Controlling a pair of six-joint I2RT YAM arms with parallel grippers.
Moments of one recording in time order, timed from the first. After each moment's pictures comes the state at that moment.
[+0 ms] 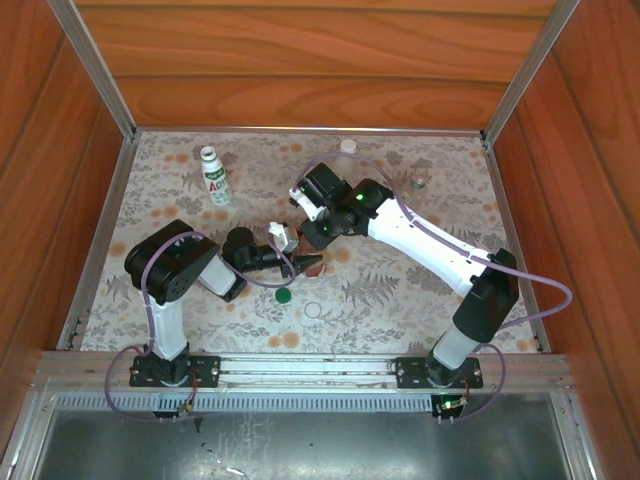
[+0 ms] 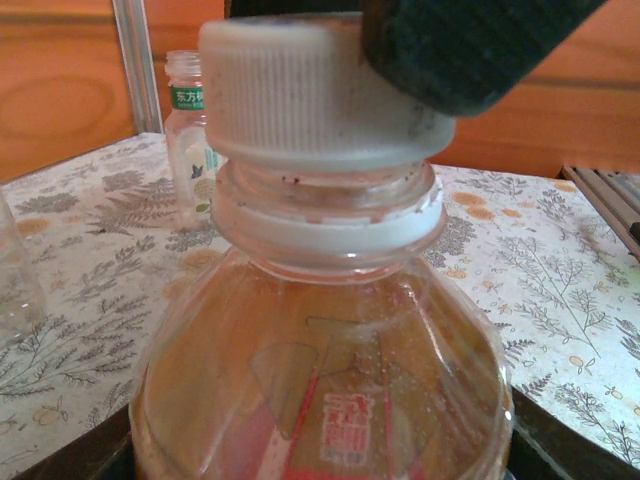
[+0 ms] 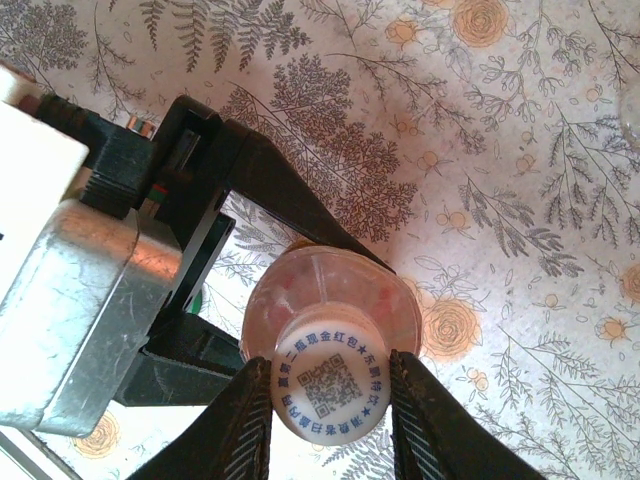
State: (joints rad) left arm -0.62 1.91 0.48 1.37 0.74 0.02; right arm 0.90 1.66 1.57 -1.03 0.03 0.05
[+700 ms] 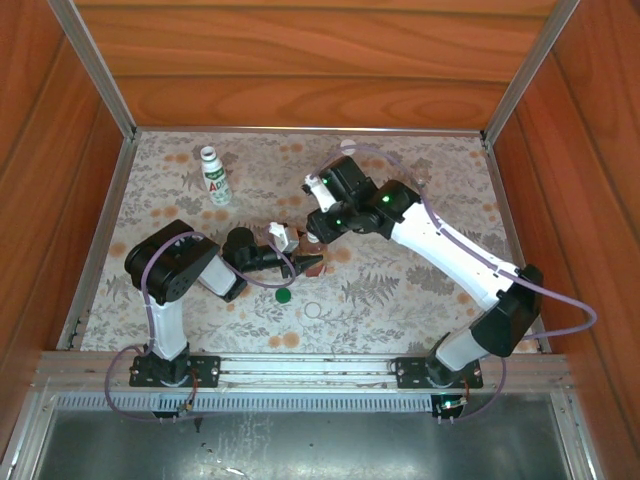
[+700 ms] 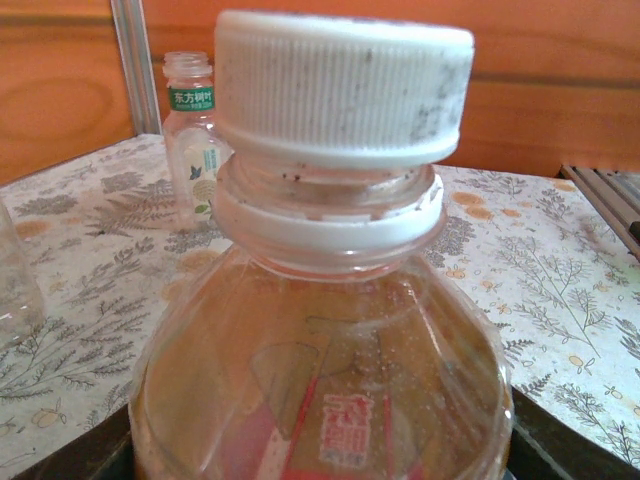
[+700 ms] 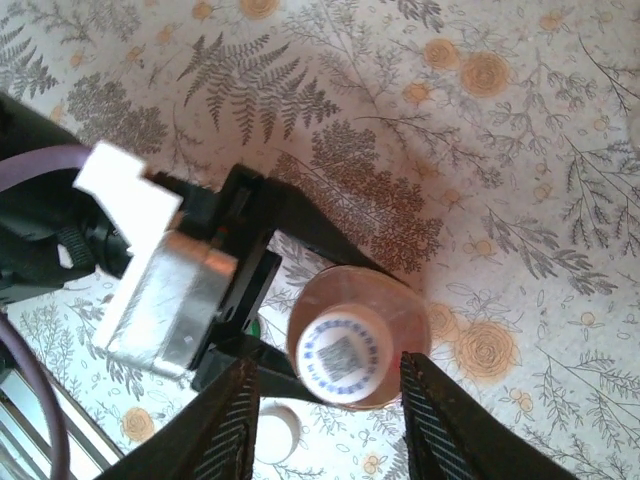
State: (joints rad) left arm -0.62 1.91 0.48 1.37 0.74 0.02; right arm 0.83 1.54 1.51 -0.93 -0.10 0.14
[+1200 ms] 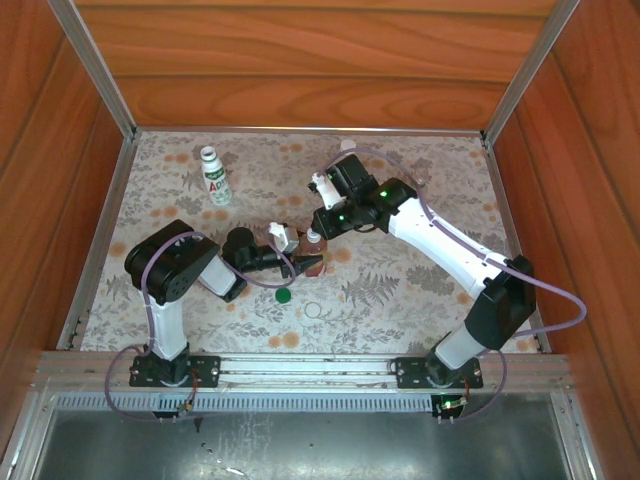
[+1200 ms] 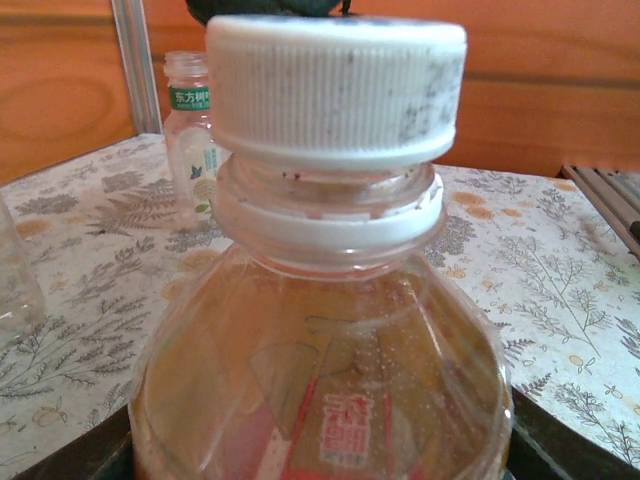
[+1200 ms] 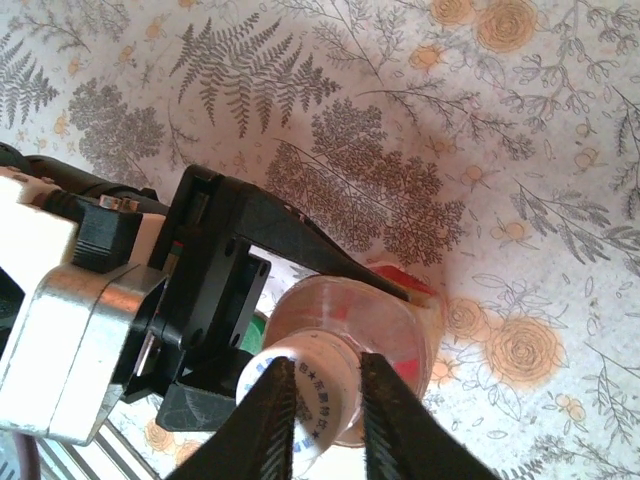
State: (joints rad) left arm -0.62 1.91 0.47 1.37 0.74 0.02; right arm 0.76 1.57 1.43 -0.85 -0.22 0.18
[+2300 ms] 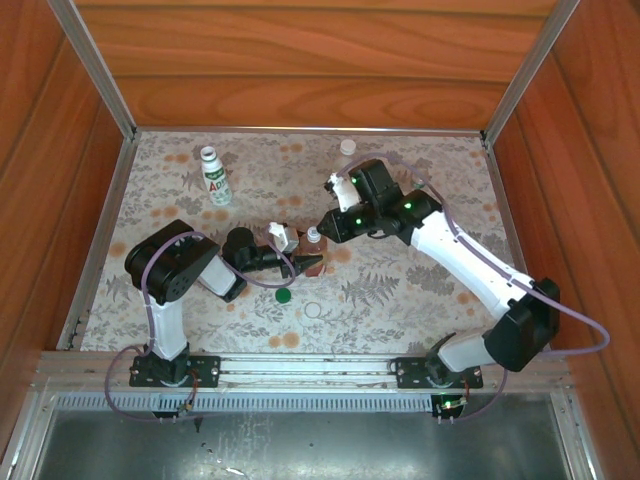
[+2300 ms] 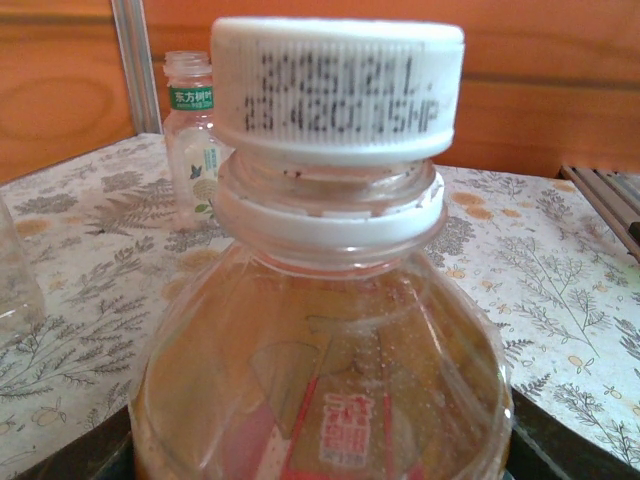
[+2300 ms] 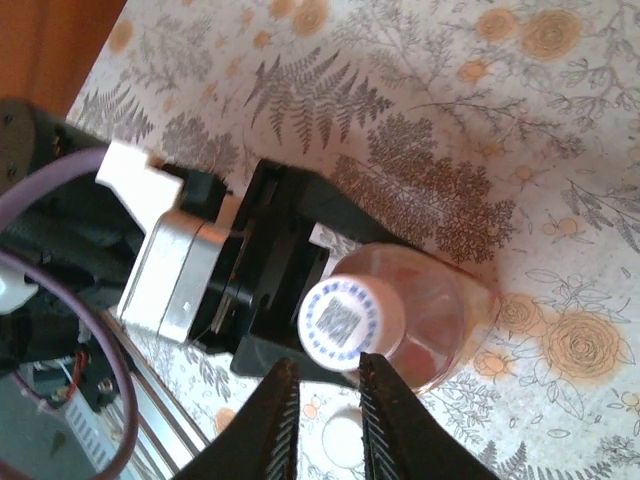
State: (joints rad) left arm -0.62 1.91 0.47 1.37 0.74 0.02; right arm 0.69 1.43 1.31 -0.76 -0.37 0.23
